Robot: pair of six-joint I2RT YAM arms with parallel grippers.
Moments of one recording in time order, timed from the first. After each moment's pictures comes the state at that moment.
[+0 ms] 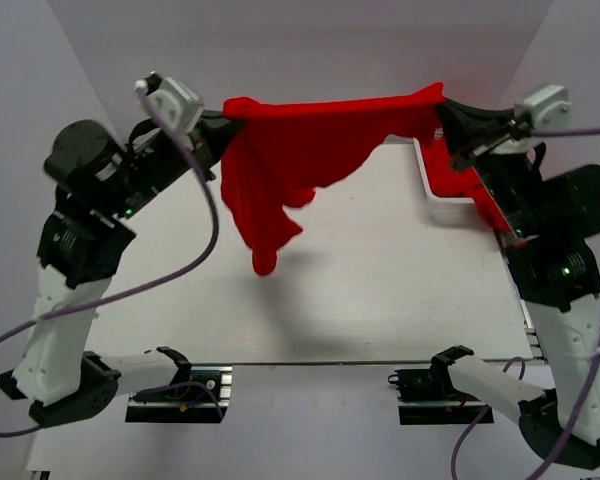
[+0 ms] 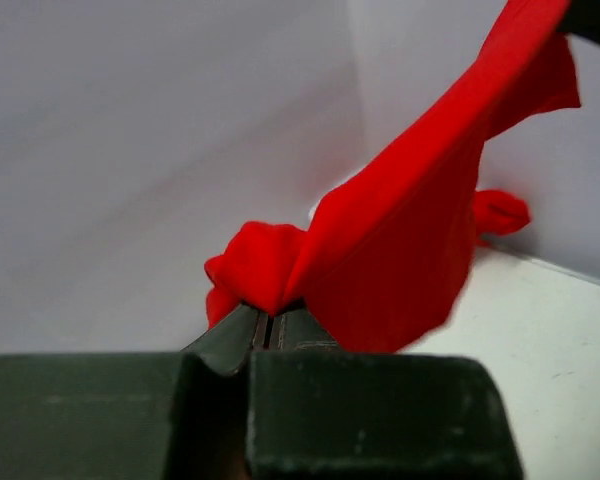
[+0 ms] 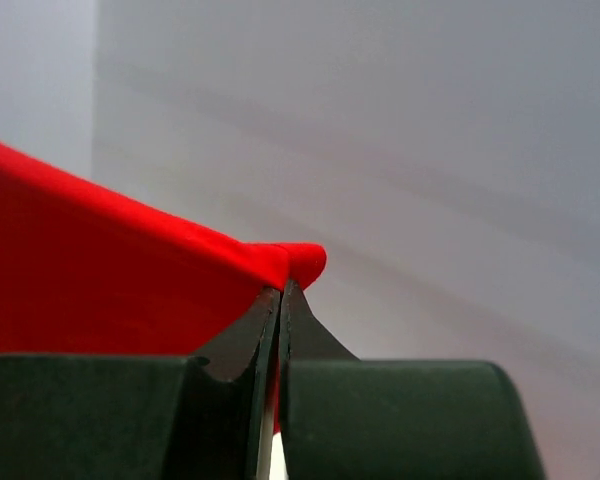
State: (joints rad) left arm -0.58 1.24 1.97 -0.56 0.20 0.20; right arm 0.42 1.01 1.60 -0.16 -0.16 -0.19
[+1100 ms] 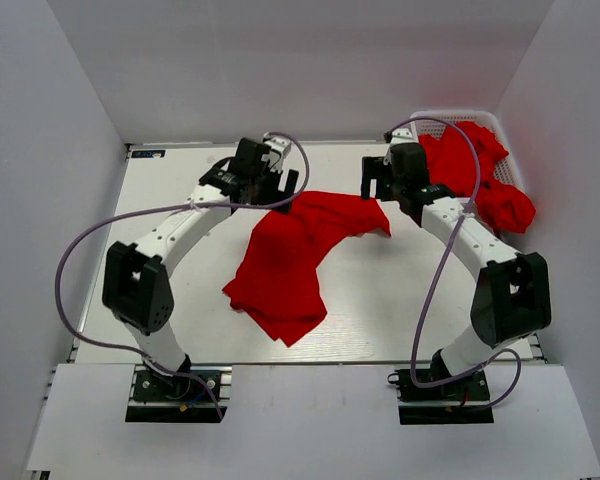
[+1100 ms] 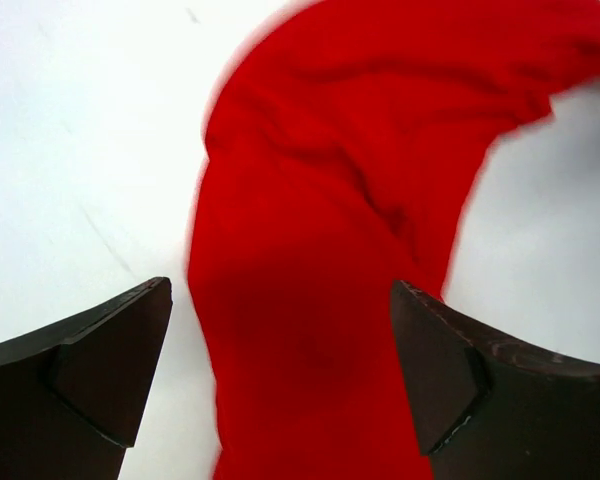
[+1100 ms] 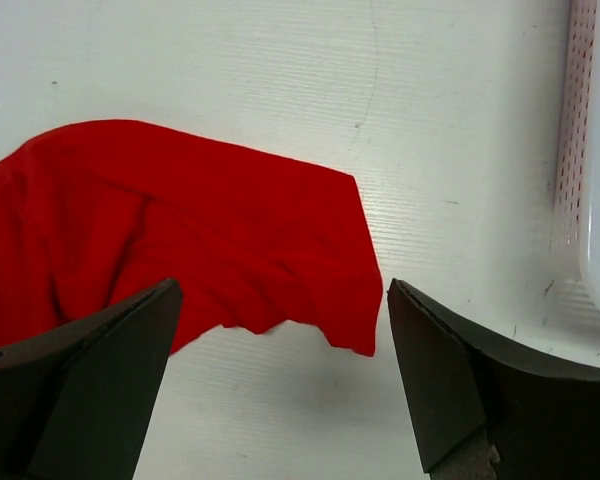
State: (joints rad) left arm -0.50 1.77 1.57 -0.57 -0.01 -0.06; right arm 0.35 1.60 1.25 -0.24 0.11 0.14
